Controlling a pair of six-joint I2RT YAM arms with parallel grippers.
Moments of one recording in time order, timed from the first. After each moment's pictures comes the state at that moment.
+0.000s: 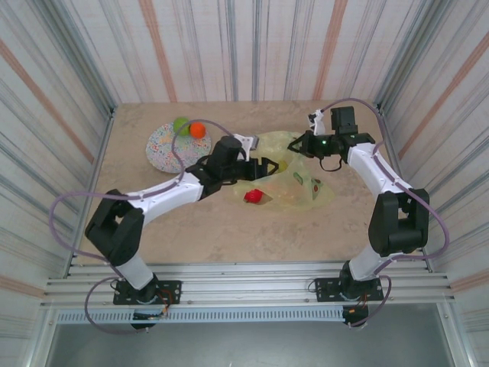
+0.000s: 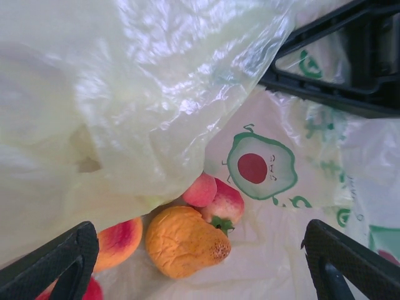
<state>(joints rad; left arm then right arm) -0.72 1.63 1.13 0.01 0.27 -0.55 0.13 1.62 1.27 -0.49 -0.74 0.36</state>
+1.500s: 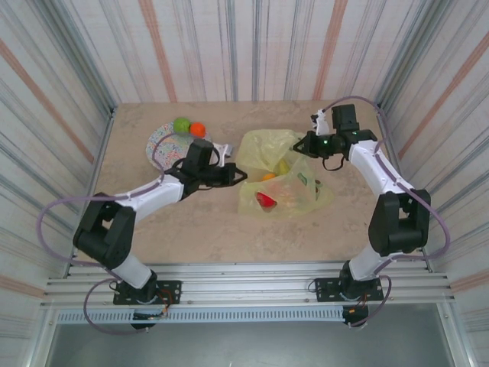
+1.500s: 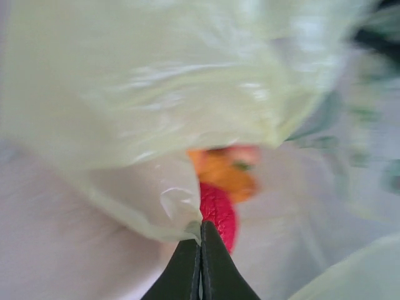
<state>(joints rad) -0.55 1.56 1.01 -0.02 0.59 -0.61 0.12 1.60 1.33 -0.63 -0.58 0.29</state>
